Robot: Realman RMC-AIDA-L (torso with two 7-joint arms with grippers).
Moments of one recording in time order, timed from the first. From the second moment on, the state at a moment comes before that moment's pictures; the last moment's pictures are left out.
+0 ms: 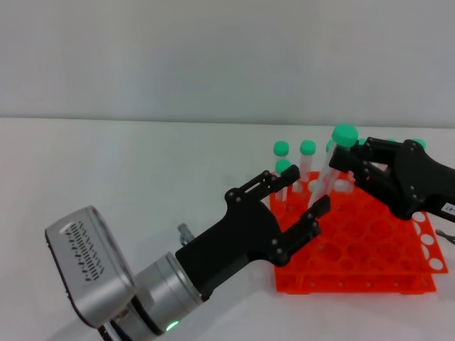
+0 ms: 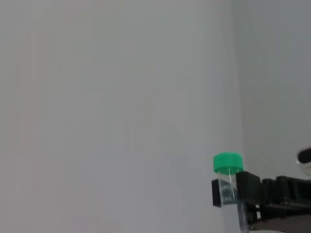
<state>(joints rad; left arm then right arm) -0.54 -2.10 2.83 0.32 -0.73 1.43 -0.28 0.62 1.91 -1.66 -0.32 -0.62 -1.62 1.03</state>
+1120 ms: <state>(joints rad) -0.09 -2.09 2.82 0.24 -1.12 1.52 -0.25 0.62 2.03 -1.58 -0.35 -0.61 -1.24 0.76</state>
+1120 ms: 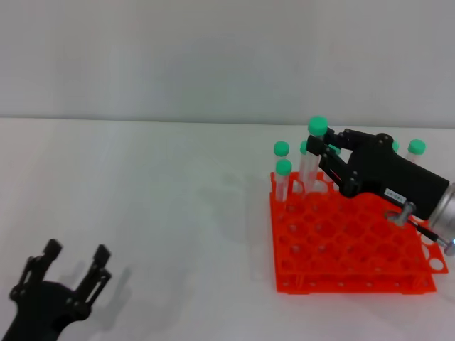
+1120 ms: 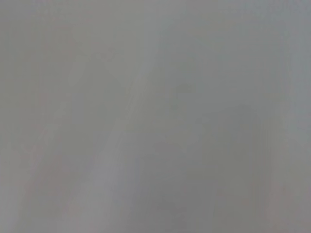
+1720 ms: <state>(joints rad) -0.09 -2.09 2.82 0.25 -1.13 1.52 -0.25 0.63 2.03 -1.99 -0.36 -0.11 -1.06 0.58</state>
